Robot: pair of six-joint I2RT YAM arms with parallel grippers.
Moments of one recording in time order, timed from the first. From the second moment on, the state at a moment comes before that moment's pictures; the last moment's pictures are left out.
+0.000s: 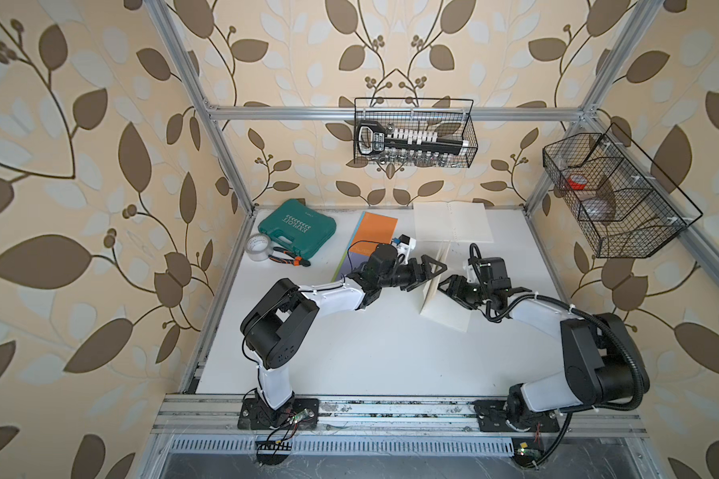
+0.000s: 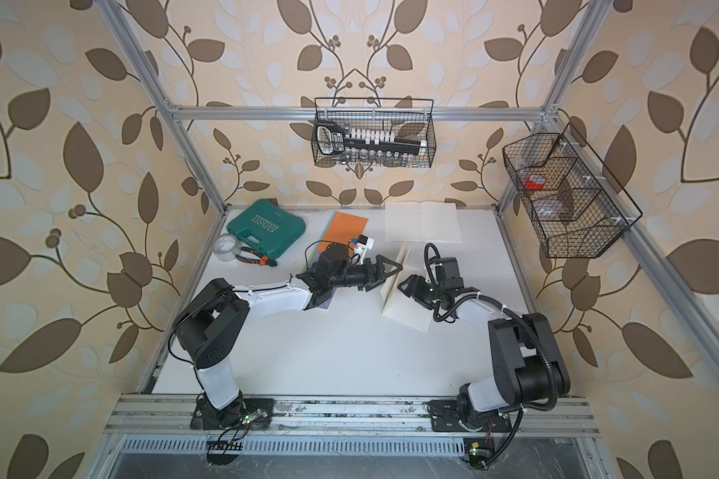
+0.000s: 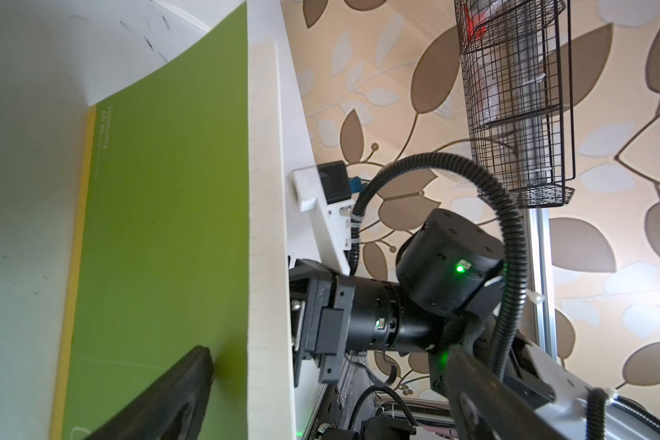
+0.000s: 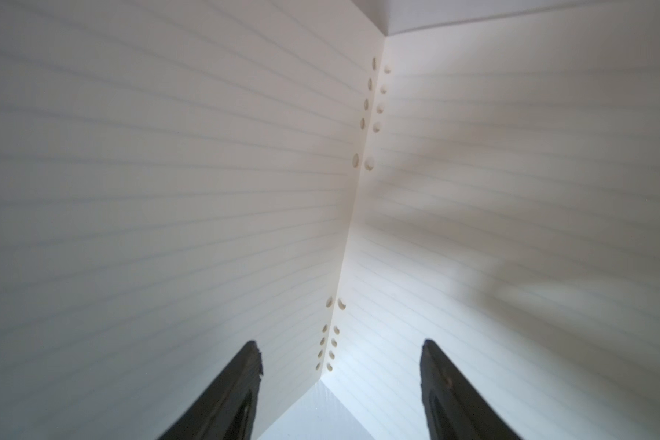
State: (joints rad) left arm -0.73 1.81 1.08 0.48 0.55 -1.11; right arm 0.13 1.46 0.67 -0.06 -0.45 0.67
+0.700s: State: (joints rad) left arm -0.78 1.83 1.08 0.52 0.57 -1.16; right arm 0.03 1.21 0.49 0.22 -0.70 0.93
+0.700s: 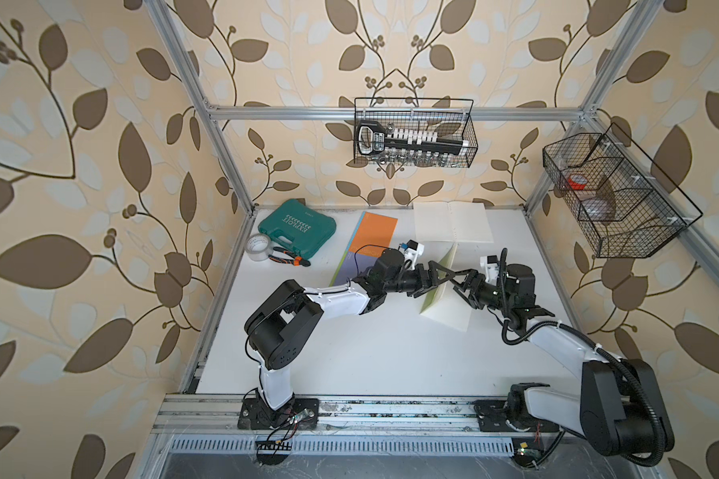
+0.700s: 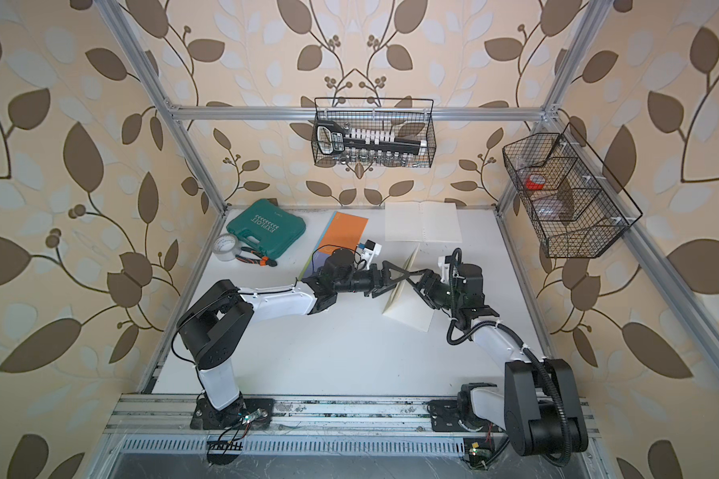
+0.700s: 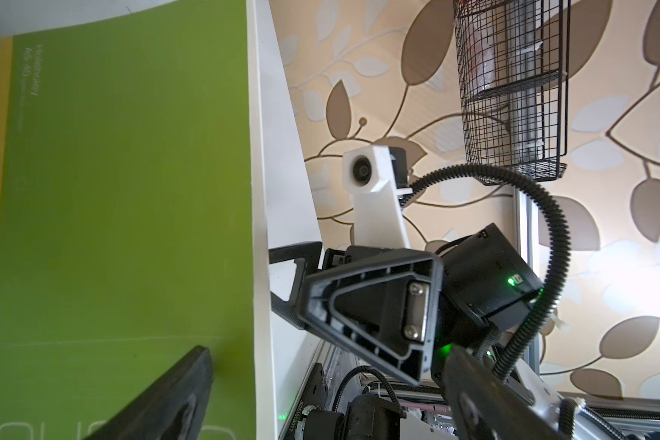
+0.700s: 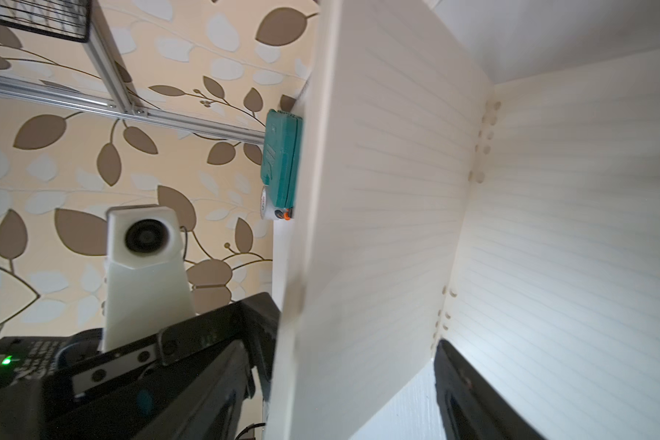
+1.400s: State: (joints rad) left arm -0.81 1.83 1.03 0.53 0.57 -1.16; right arm 0.00 1.24 0.51 -0.20 -0.31 0.74
